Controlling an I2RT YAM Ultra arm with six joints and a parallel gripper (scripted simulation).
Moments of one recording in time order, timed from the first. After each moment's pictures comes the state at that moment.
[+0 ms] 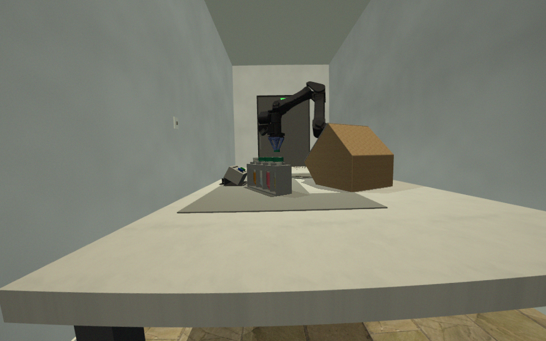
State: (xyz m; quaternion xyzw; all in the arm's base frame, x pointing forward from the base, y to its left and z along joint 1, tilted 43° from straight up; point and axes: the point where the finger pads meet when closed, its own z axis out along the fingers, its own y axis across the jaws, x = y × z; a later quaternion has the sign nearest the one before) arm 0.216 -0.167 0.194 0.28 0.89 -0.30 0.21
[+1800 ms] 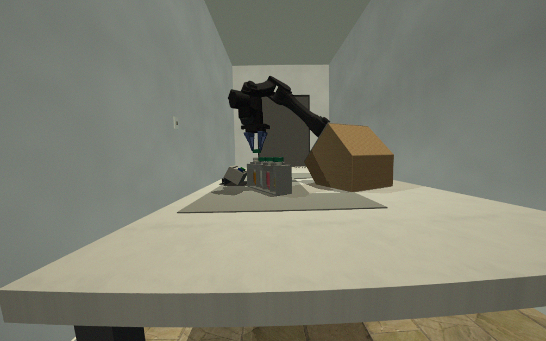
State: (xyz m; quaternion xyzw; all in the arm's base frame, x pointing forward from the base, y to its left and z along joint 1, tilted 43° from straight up) arm 0.362 0.064 0.019 -0.51 0.78 -0.35 -0.11
